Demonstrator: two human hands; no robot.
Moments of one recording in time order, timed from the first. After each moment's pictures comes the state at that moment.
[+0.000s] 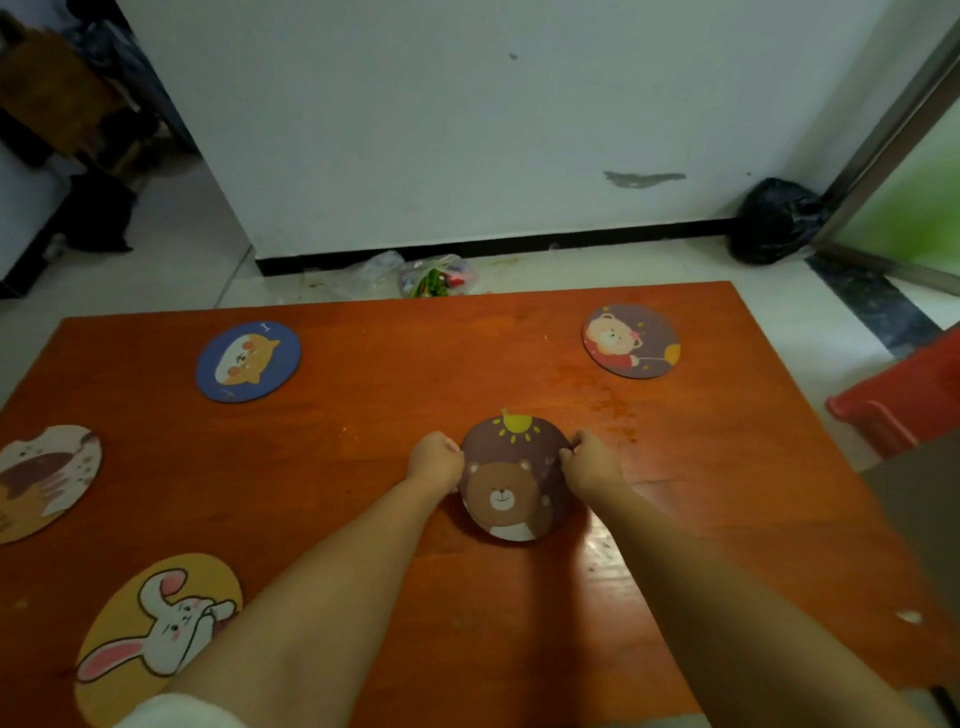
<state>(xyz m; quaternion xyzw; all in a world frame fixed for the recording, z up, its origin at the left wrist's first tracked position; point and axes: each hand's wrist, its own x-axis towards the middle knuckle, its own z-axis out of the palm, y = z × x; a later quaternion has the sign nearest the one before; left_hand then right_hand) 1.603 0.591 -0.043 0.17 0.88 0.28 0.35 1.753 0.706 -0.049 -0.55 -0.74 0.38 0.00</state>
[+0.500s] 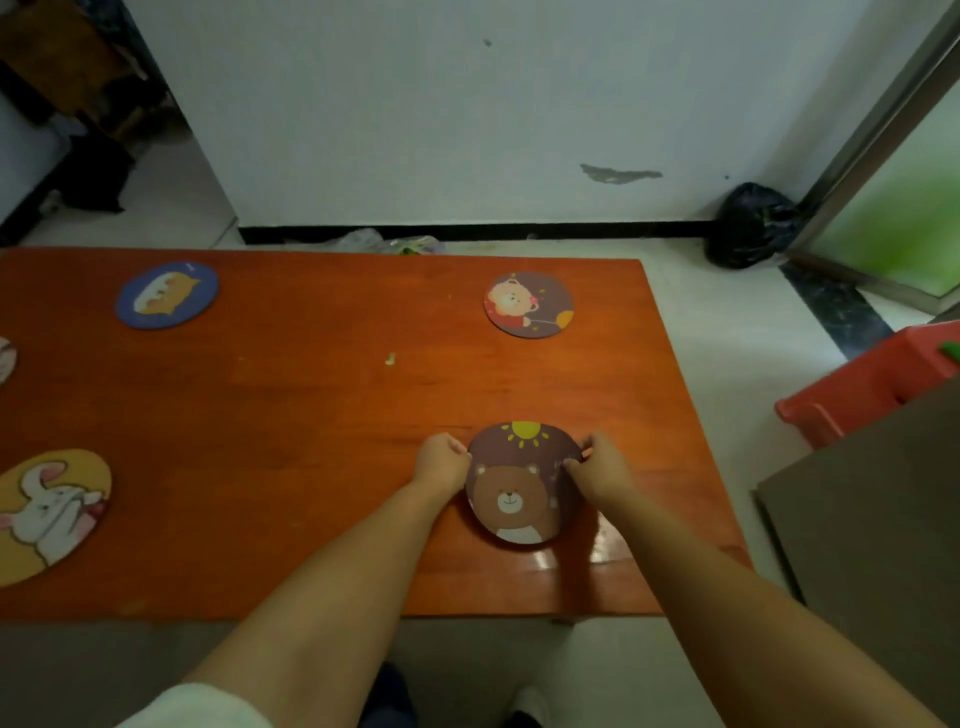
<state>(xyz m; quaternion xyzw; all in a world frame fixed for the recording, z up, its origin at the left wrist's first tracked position) 1.809 0.645 -0.051 0.12 0.86 0.35 0.35 1.956 0.769 -0.044 -0.54 -0.74 0.41 0.00</state>
